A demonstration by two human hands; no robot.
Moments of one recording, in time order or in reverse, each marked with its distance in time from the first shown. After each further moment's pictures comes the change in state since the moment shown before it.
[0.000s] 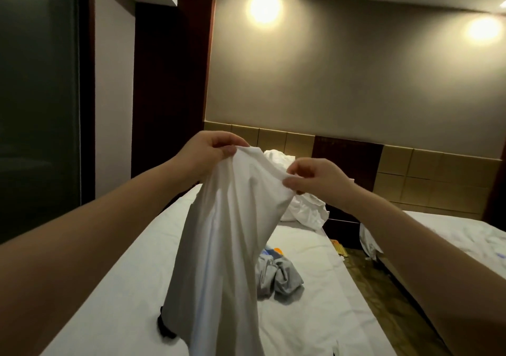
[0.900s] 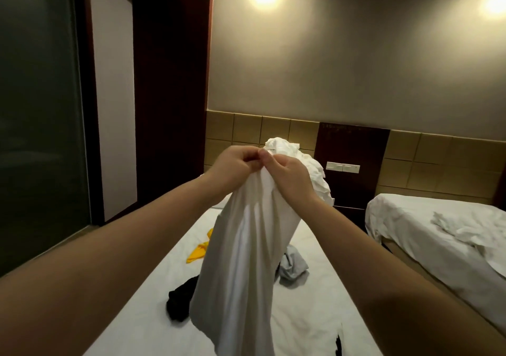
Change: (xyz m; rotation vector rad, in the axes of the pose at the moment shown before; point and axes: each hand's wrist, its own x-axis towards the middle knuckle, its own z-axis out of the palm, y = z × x) left_hand -0.007 -0.021 0.056 -0.097 -0.109 0.024; right_hand 0.017 -0.004 0.069 0.195 0.318 0.134
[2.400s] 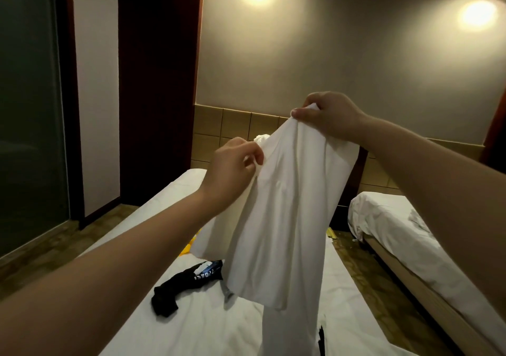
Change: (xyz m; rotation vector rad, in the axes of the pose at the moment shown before) left_hand -0.005 -0.015 0.015 0.402 0.255 0.247; right_hand 0.062 -0.041 -0.109 -0.608 -0.113 -0.243
